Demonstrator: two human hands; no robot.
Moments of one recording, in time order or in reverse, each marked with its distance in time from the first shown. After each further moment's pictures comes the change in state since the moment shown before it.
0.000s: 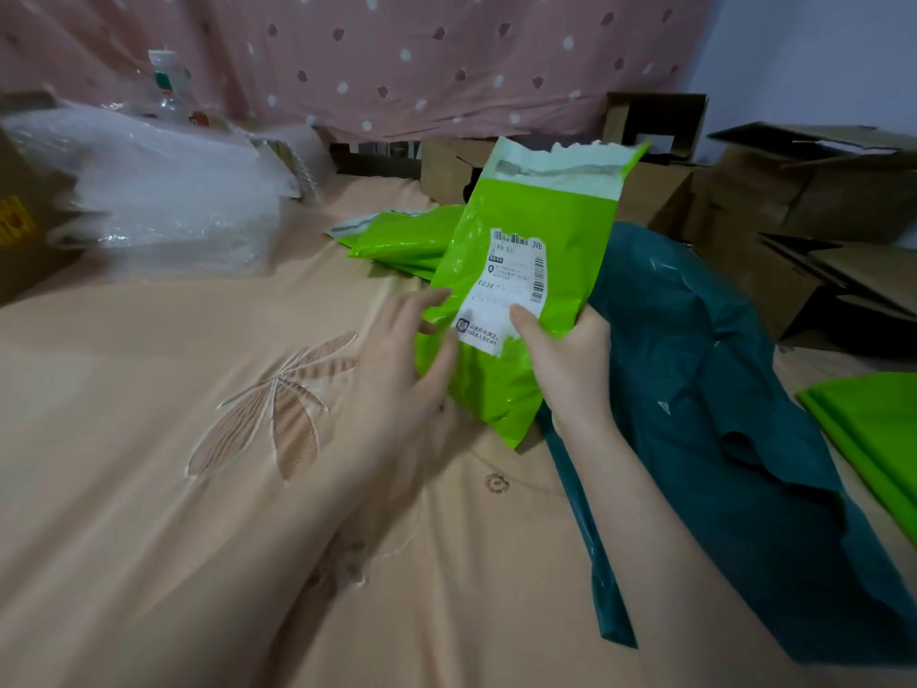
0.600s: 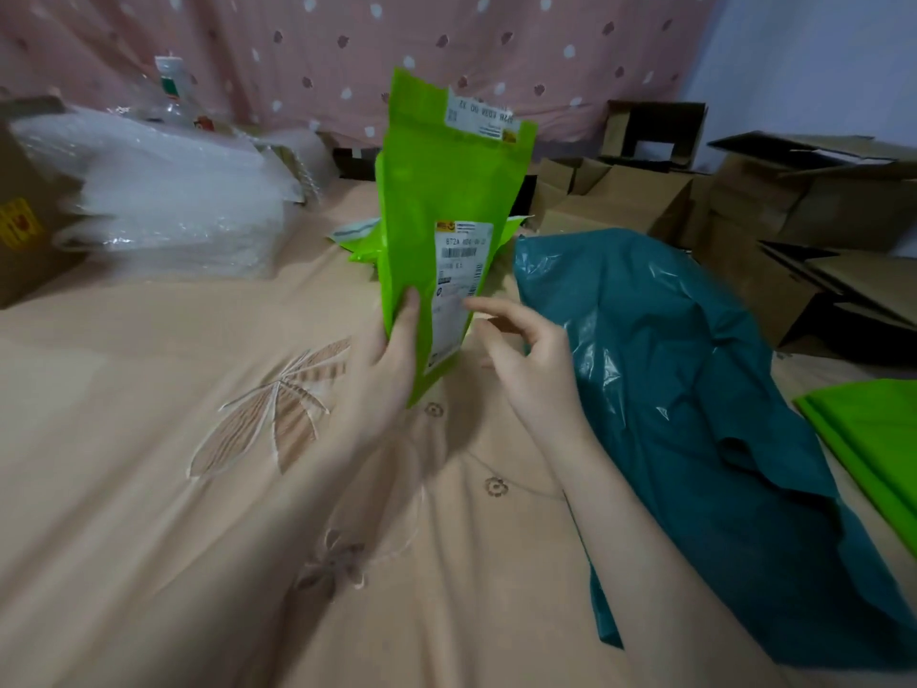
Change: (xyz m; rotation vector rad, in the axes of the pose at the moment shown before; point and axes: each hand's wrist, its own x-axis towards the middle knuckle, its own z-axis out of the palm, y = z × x) left_hand 0.010 0.021 -0.012 -0.498 0.021 -0.251; right_hand -0.018 -0.014 0.012 0.004 -0.265 -0.104
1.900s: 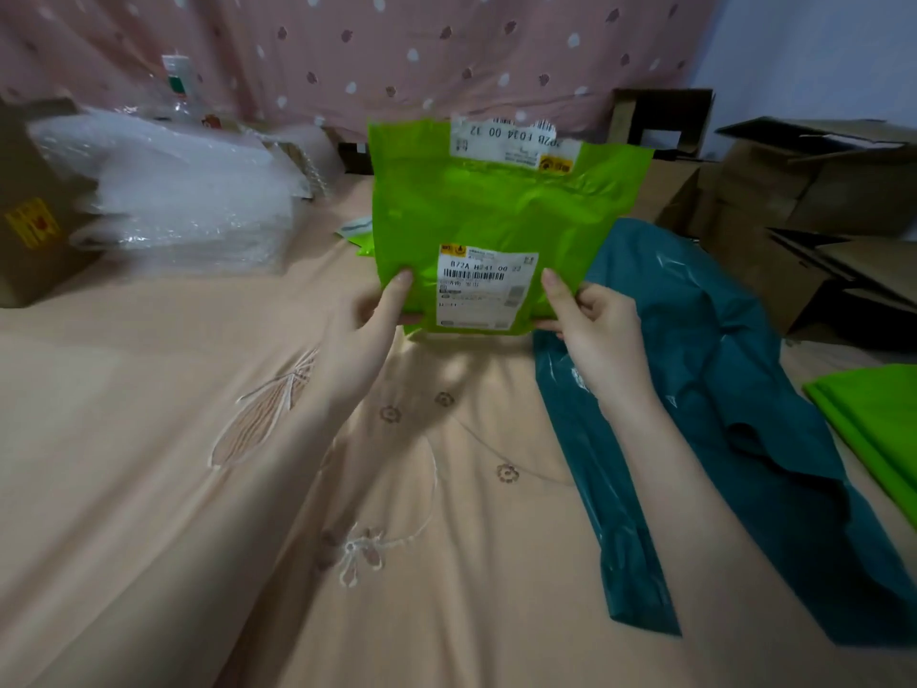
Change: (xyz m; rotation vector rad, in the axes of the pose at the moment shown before) left_hand 0.025 -0.015 -0.031 0.188 0.011 -0.014; right_hand 0.017 -0.002 -0.038 -0.167 0.106 0.094
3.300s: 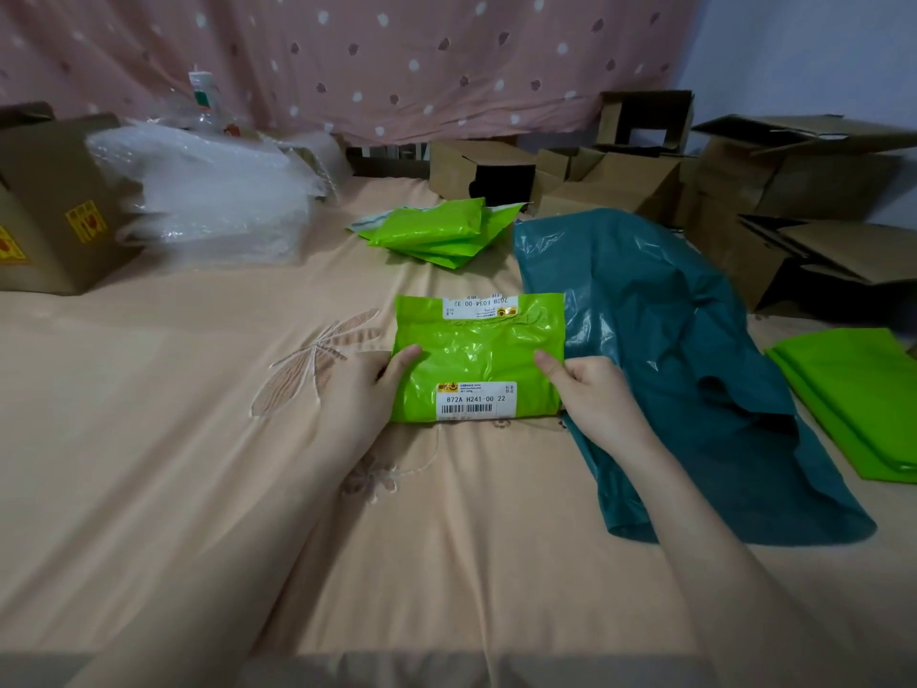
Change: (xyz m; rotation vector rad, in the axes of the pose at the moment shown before) left_hand -0.073 -0.011 -0.015 0.504 -0.023 -0.059; right_hand -0.074 0.023 -0.027 -0.293 -0.193 0.059
